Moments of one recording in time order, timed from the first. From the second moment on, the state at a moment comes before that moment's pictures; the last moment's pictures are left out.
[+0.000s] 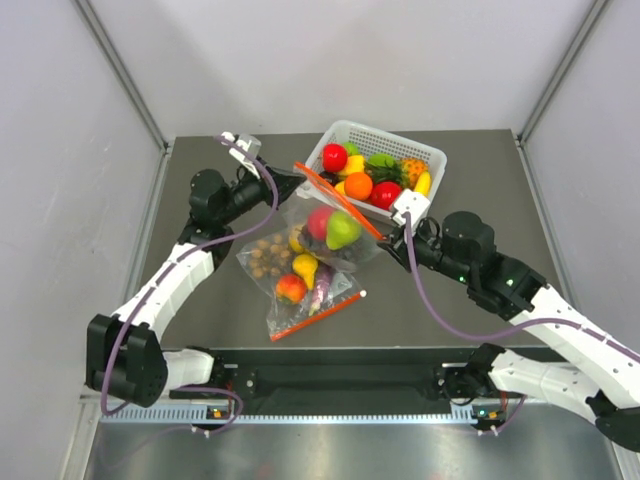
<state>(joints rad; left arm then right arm) -0.29 1.26 0.92 0.45 0.62 -0.36 0.81 0.88 0.96 -0.39 -0.05 -0.14</state>
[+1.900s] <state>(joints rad) -0.47 1.32 0.87 0.57 0.95 -0.25 0.63 1.02 1.02 -0.27 -0.21 -0.16</state>
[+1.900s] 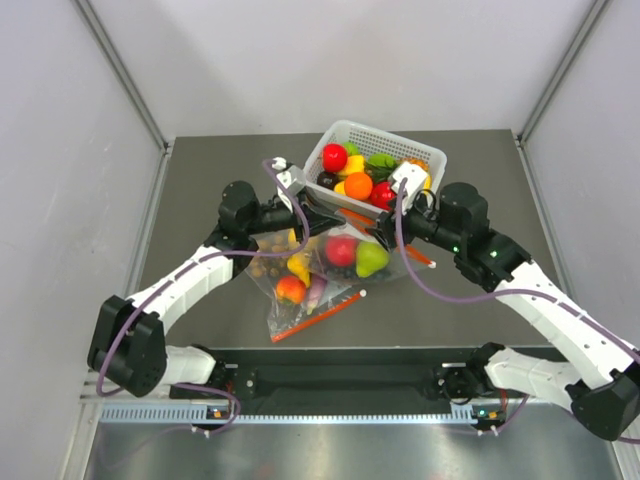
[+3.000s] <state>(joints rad) -0.54 1.26 0.92 0.35 0.63 -0.19 0.55 1.19 1.06 -0.27 -0.50 -0.12</state>
